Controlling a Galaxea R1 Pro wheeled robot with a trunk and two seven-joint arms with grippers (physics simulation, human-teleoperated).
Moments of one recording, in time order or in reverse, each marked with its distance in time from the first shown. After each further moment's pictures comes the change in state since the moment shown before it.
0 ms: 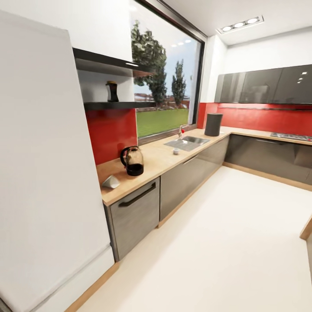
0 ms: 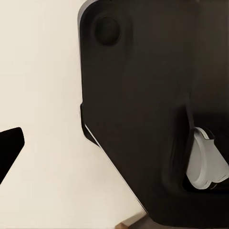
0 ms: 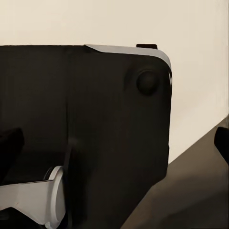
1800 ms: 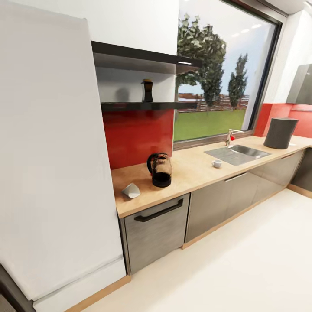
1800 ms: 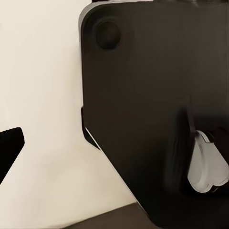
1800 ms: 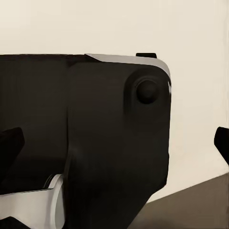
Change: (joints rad) left arm 0.000 0.002 0.000 0.000 -0.002 -0.014 -0.002; right arm 0.000 0.000 0.001 0.001 0.000 -0.036 0.000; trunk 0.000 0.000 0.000
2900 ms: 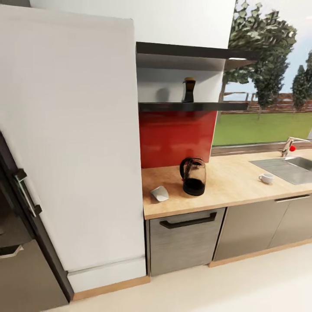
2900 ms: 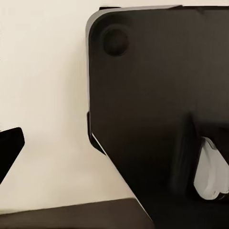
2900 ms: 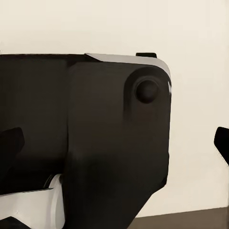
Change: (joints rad) left arm 0.000 0.007 0.002 0.000 0.000 -0.022 0.010; right arm 0.000 0.001 -0.001 -0.001 0.001 0.003 -0.003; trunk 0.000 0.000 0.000
